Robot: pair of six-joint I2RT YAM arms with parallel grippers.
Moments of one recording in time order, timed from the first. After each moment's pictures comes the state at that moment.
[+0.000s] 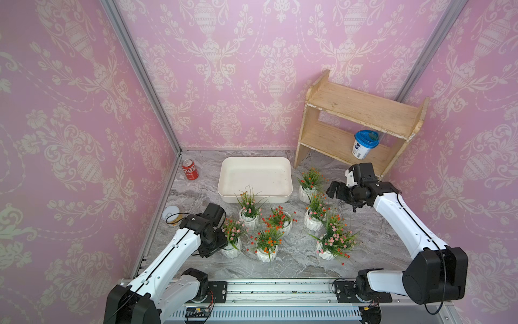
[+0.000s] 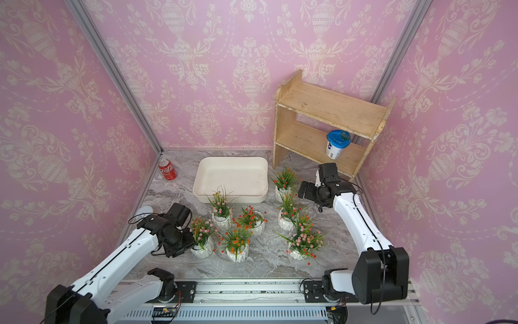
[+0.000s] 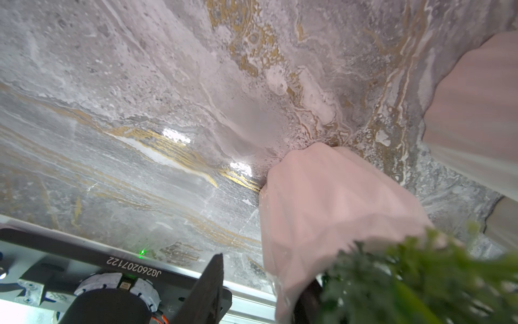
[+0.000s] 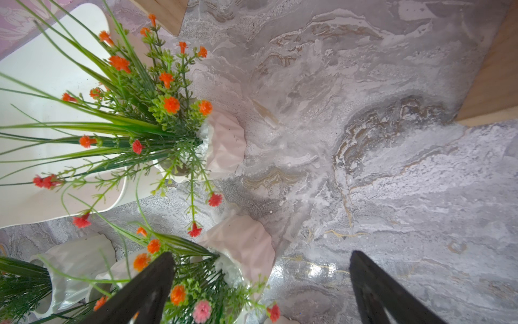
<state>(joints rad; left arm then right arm) -0.32 1.01 0.68 -1.14 0.04 -0.88 0.06 1.33 1.08 -0.77 -0.12 0.39</state>
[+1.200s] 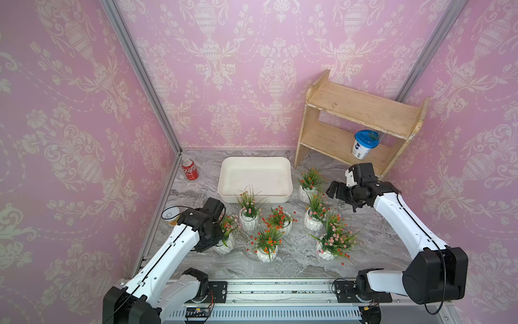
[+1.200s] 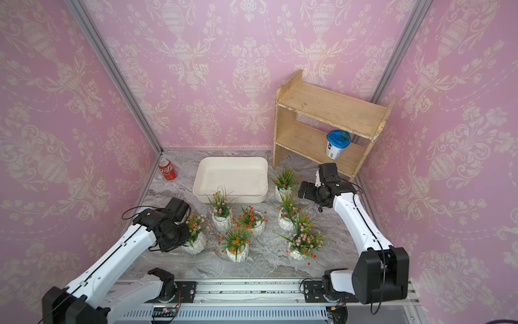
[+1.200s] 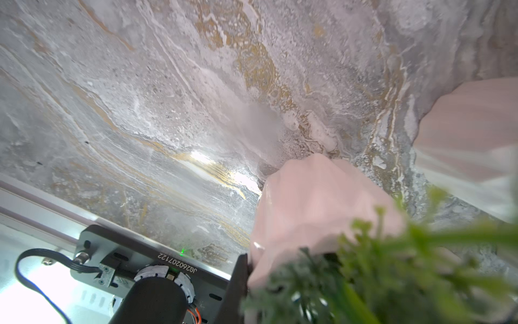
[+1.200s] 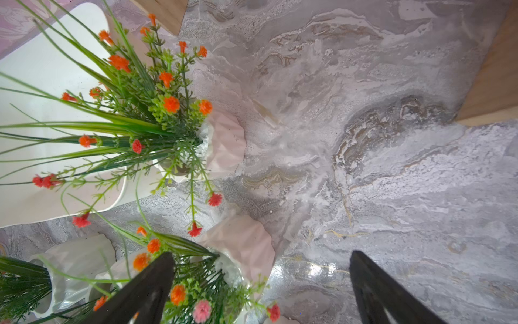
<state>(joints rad) -0.33 1.02 0.84 -1.27 -0.12 -0.85 0.06 1.33 1.08 -0.77 -0.12 0.39</state>
